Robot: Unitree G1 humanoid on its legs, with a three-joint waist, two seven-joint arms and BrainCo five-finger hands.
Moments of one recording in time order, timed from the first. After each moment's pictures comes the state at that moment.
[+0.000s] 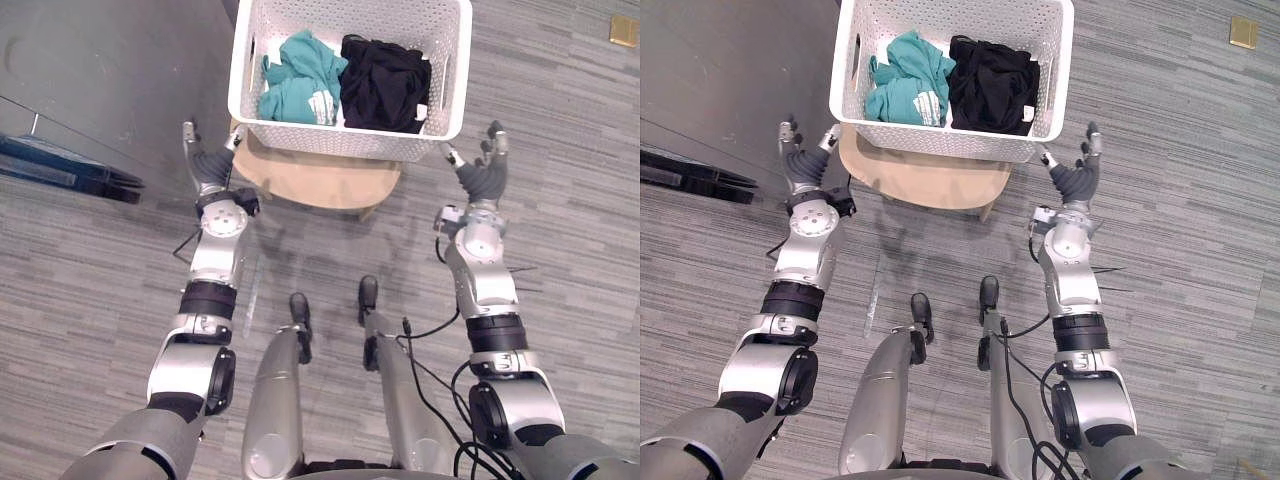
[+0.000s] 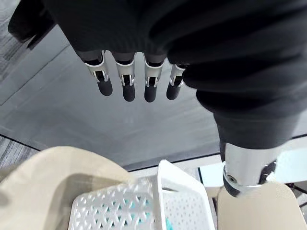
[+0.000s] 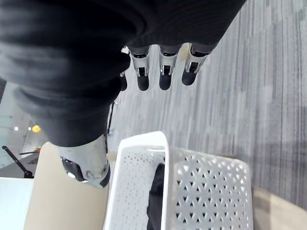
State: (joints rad) left arm -0.74 0.22 0.16 0.51 -0.07 0.03 0.53; right arm -0.56 -0.17 -0.18 0.26 0.10 0.01 -0.43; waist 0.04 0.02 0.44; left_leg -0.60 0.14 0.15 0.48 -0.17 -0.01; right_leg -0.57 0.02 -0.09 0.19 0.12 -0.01
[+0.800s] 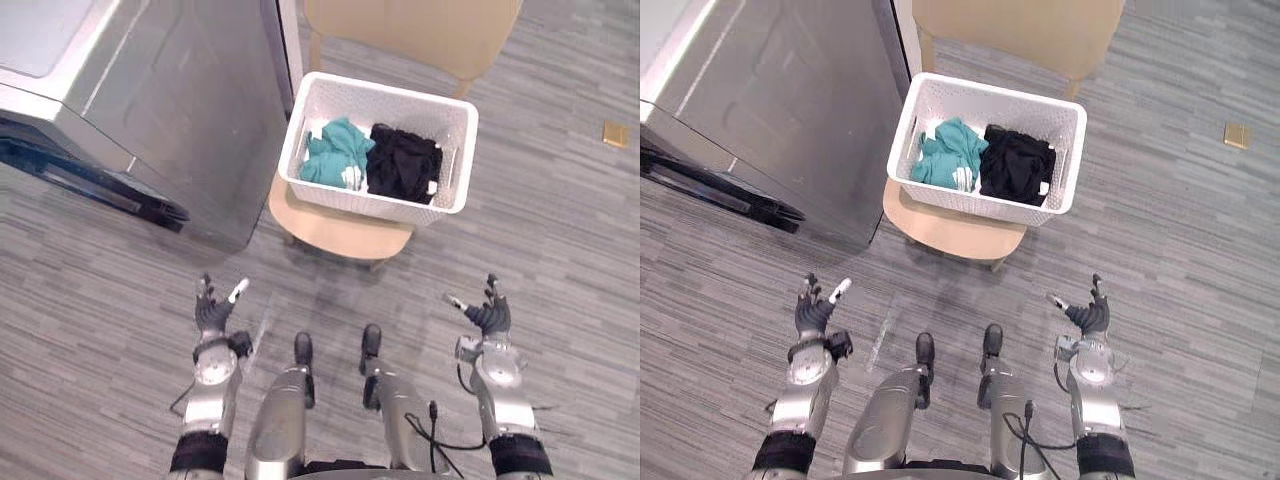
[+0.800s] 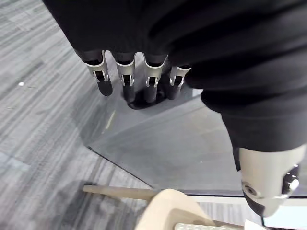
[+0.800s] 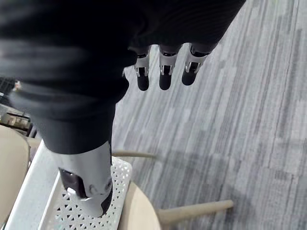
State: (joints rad) left arm 0.06 0.08 0.13 0.47 -0.08 -0.02 0.28; right arm 0.03 -0.10 -0.20 0.39 -0.03 0.00 -0.24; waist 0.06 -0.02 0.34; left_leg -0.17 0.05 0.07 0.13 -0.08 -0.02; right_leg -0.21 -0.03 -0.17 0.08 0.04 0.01
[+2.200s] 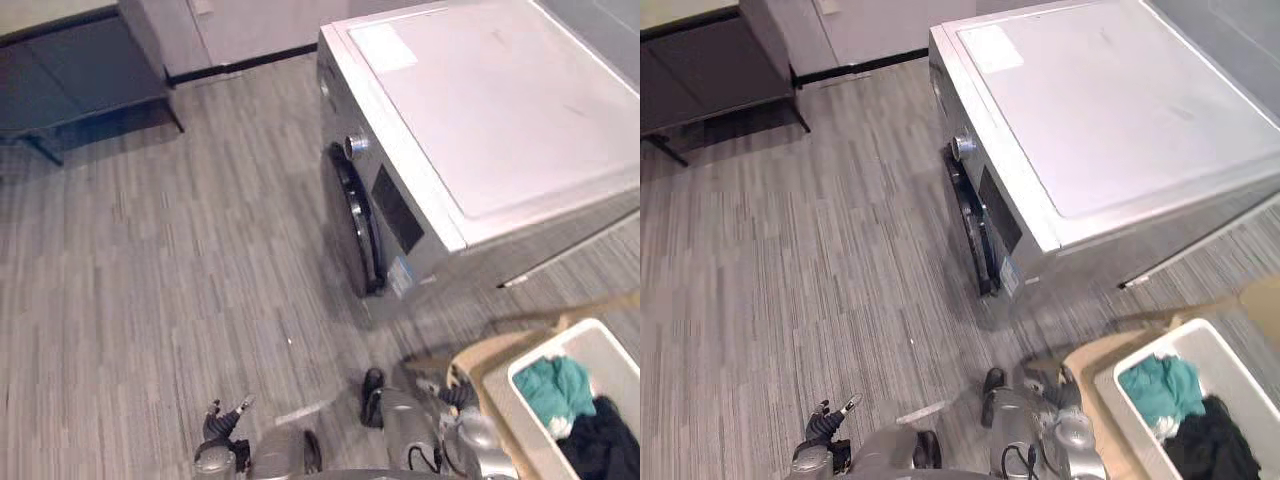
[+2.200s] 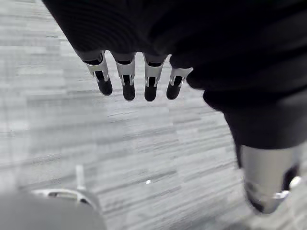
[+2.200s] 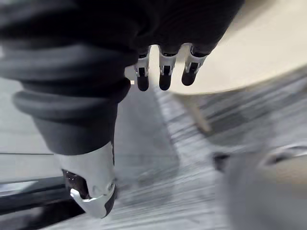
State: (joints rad) left arm 0.09 0.00 0.17 0.76 0.03 -0.02 0.26; right arm 0.04 -0.06 -0.06 0.55 -0.02 -0.01 -0.19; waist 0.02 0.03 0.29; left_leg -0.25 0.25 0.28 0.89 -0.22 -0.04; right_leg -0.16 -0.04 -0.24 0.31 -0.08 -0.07
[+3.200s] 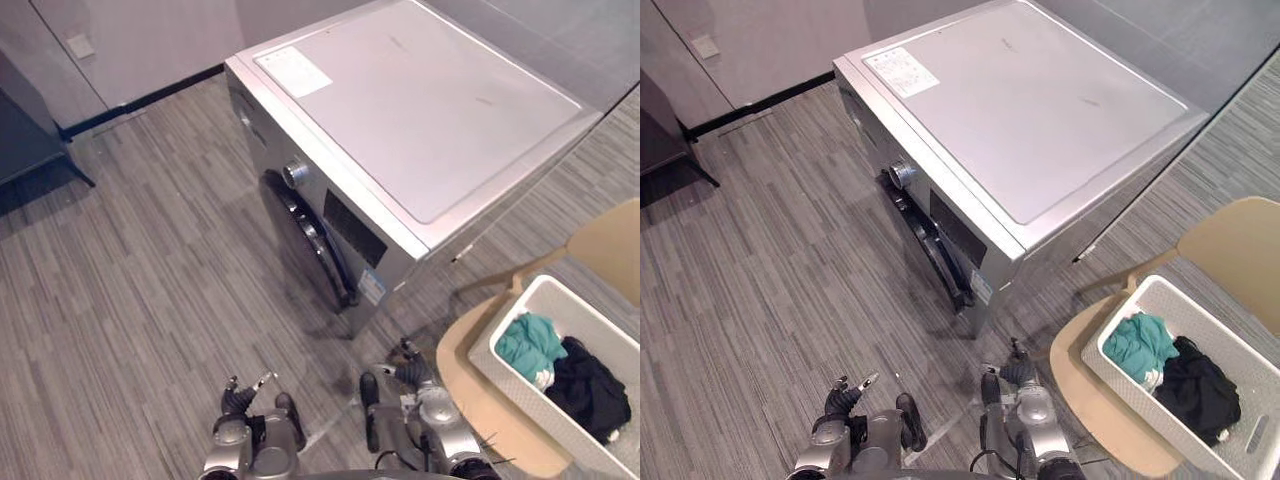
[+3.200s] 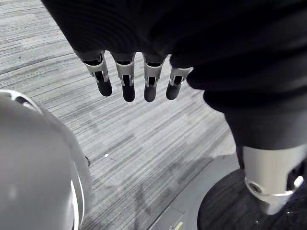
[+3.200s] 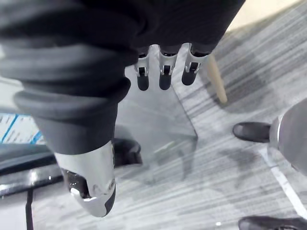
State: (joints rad) left arm 0.00 0.03 0.16 0.86 0.09 -0.01 0.26; right arm -0.01 0.00 0.17 0.64 -0.12 0.01 -0.10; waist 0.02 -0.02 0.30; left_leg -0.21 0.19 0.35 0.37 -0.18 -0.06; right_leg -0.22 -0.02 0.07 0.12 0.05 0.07
